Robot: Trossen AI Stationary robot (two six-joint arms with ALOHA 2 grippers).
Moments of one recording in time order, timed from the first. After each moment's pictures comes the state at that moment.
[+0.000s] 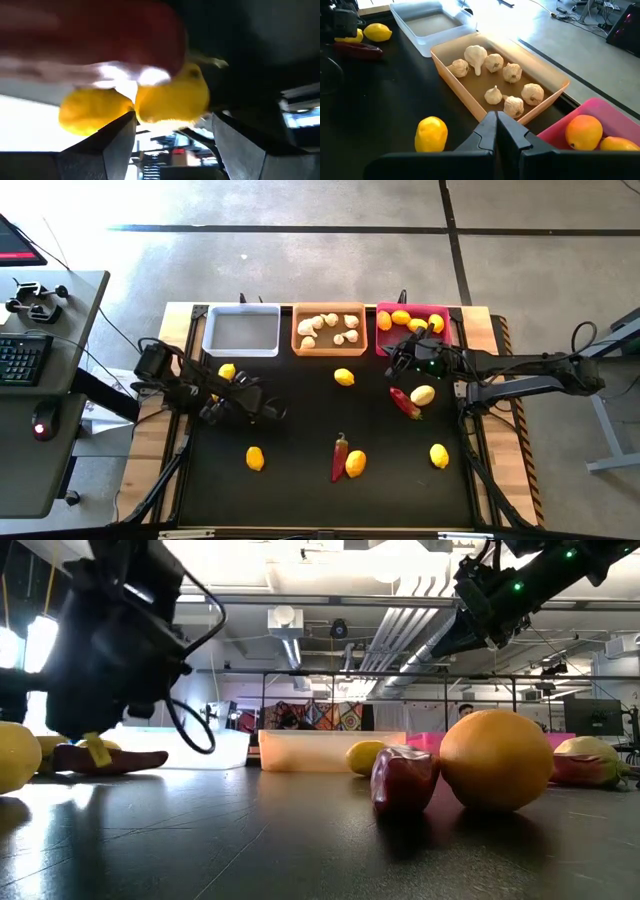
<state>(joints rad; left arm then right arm) -0.19 1.78 0.86 -1.39 -0.32 0.39 -0.15 0.94 0.59 -0.16 0.43 0.17</state>
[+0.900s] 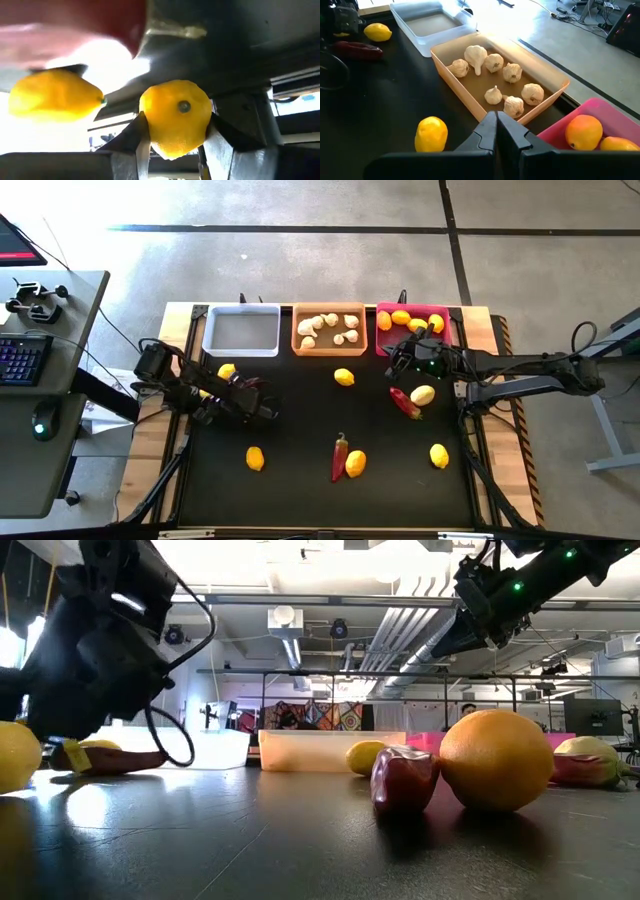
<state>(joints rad) -0.20 1.78 0.81 -1.43 -0.27 0.33 -0.15 0.94 0.59 -0.16 0.43 0.17</state>
